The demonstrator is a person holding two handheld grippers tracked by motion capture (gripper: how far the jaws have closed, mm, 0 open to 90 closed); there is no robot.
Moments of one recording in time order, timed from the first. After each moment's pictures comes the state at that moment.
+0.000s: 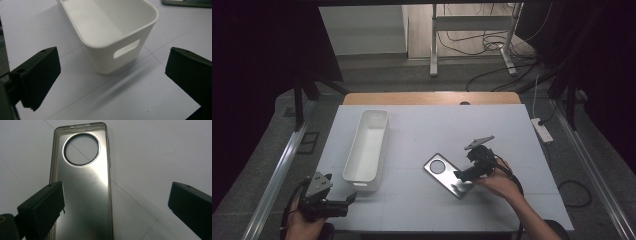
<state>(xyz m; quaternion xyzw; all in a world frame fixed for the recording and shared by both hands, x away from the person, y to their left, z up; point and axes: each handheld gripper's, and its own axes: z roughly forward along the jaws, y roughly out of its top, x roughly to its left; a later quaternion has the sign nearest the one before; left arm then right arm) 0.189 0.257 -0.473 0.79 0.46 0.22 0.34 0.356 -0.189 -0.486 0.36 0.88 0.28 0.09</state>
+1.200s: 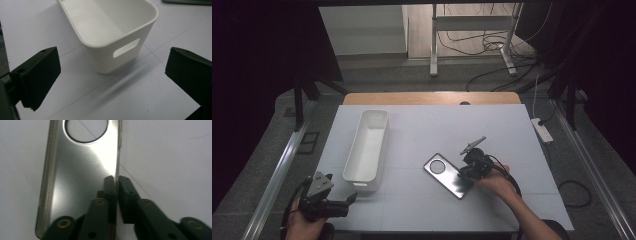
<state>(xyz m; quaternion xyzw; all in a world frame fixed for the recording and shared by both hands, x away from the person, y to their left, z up) 0.190 0.257 -0.473 0.79 0.46 0.22 0.34 0.364 -0.185 -0.502 0.32 0.92 0.23 0.05</state>
